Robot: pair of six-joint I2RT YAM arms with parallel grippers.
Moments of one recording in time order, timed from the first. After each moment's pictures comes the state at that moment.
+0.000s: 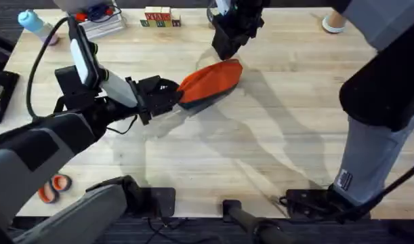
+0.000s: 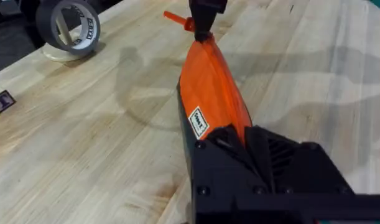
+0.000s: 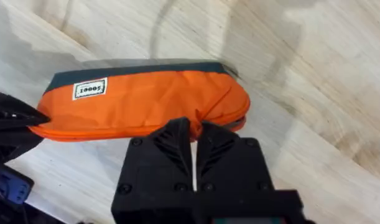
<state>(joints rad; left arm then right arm) 0.30 1.23 0.39 -0.02 1.26 0.82 0.52 2.16 2.16 -1.38 -0.09 -0.04</state>
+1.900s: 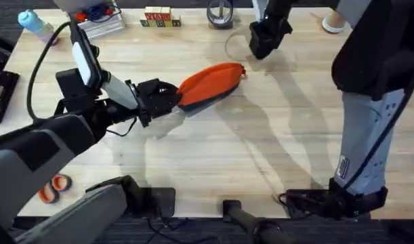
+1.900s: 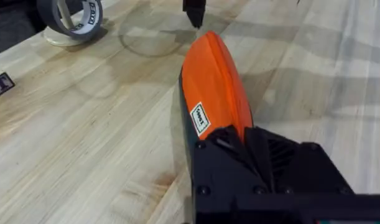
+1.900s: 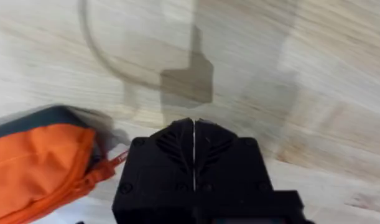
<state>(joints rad) 0.31 1.23 0.38 -0.03 1.23 0.82 0.27 2.37 2.17 -1.31 0.03 -0.03</state>
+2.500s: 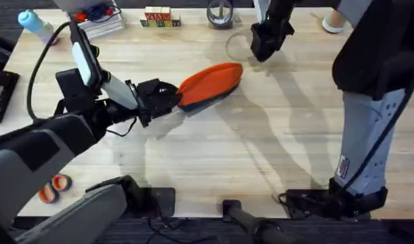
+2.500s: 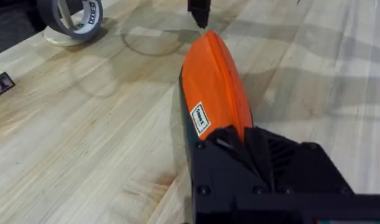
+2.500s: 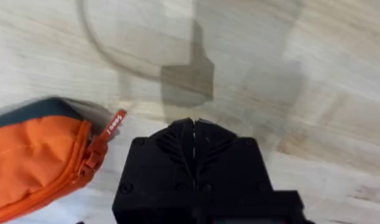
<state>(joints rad) 0.31 1.23 0.38 -0.03 1.23 0.82 0.26 2.37 2.17 -1.35 0.02 -0.02</state>
